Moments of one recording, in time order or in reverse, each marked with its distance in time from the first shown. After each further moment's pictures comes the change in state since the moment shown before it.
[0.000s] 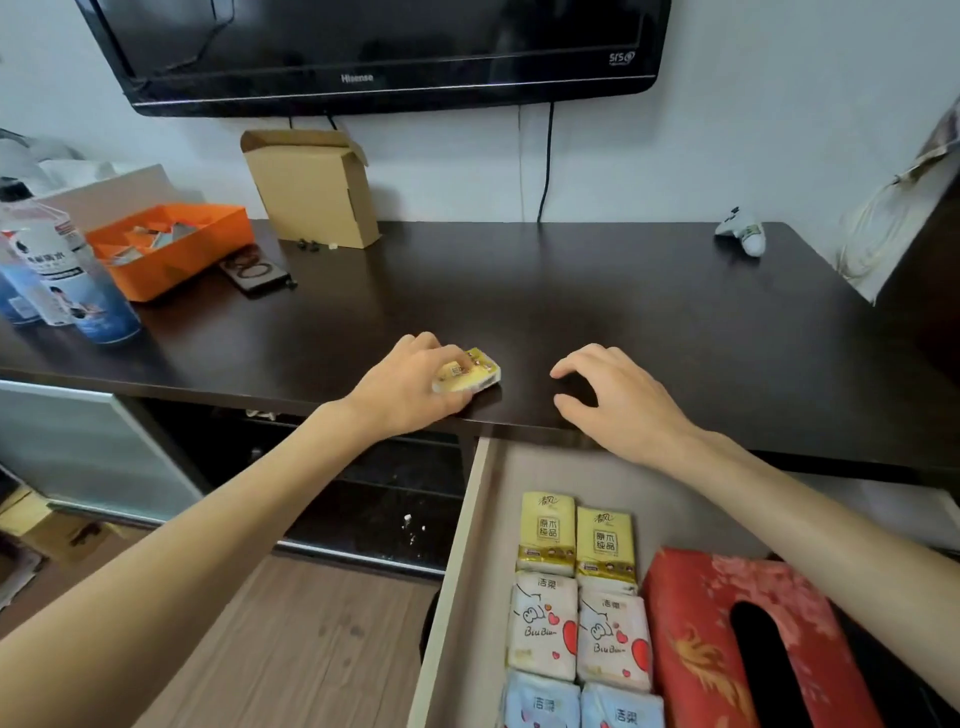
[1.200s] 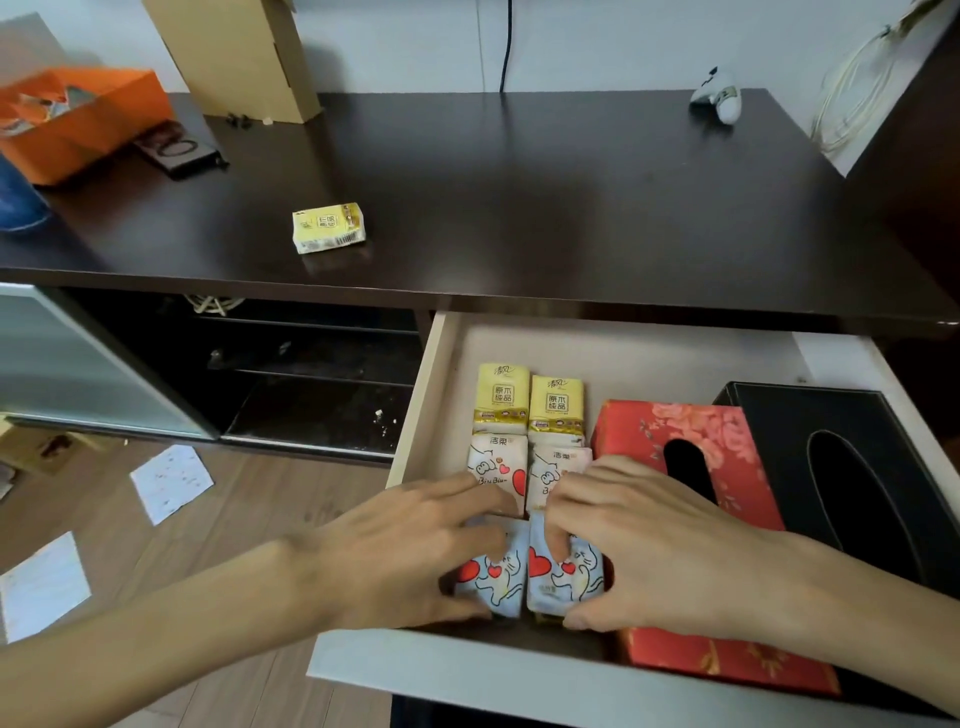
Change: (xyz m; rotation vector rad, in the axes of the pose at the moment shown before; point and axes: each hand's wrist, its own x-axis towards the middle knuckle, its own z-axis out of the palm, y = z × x) left_hand -0.200 0.100 0.064 0.037 -0.294 0.674; right_hand -0.235 -0.014 -0.027 -0.307 -0.822 -0.239
